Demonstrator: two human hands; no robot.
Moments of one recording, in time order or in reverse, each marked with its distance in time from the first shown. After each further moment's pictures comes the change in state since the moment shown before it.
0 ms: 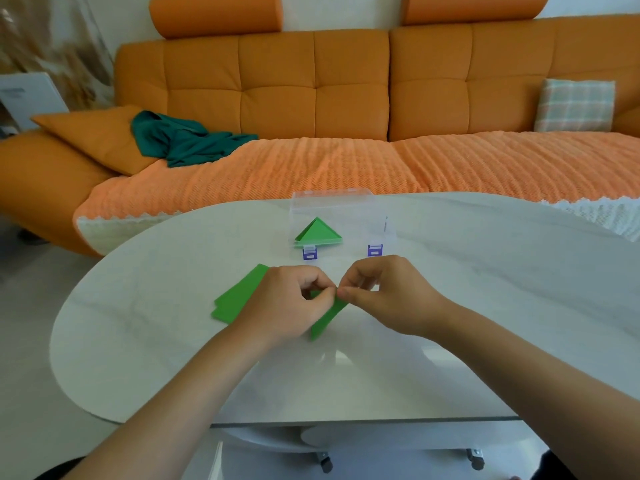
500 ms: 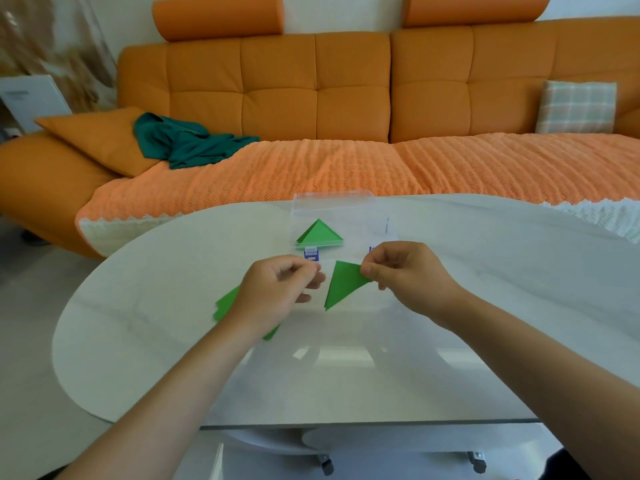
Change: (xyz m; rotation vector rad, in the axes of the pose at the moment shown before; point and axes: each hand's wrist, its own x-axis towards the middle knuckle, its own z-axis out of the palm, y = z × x) left_hand 0.008 -0.008 -0.010 -0.428 0.101 -0.283; right_hand 0.005 0.005 -0.019 0.280 0.119 0.208
